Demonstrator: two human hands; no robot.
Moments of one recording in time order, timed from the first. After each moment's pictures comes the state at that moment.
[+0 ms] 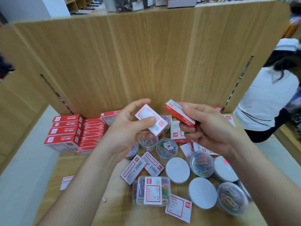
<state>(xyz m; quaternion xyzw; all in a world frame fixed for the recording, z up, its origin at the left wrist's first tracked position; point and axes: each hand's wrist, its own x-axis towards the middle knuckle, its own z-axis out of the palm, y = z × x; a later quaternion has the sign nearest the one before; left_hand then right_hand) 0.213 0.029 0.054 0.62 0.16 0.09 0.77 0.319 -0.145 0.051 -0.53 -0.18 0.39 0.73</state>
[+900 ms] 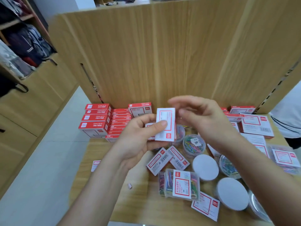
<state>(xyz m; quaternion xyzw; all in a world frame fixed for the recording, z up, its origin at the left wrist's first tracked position) 0.163 0.046 0.053 0.56 0.22 0.06 0.79 0.278 -0.082 0.057 -0.62 -0.35 0.24 0.65</state>
